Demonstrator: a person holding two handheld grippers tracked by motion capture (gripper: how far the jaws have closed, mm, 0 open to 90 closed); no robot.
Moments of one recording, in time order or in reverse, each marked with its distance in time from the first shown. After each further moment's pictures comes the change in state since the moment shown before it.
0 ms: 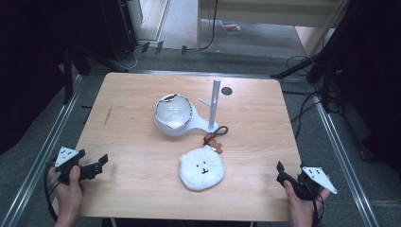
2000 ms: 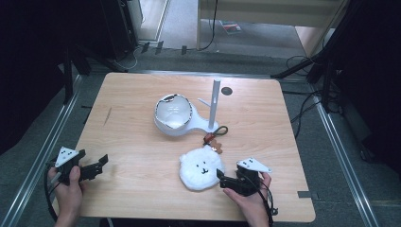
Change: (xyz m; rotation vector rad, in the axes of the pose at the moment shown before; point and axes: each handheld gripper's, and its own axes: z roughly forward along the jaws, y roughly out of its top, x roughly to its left) left arm -0.001 0.000 -0.001 0.001 -0.003 0.007; right arm 0.151 0.000 0.017 0.293 0.403 -0.111
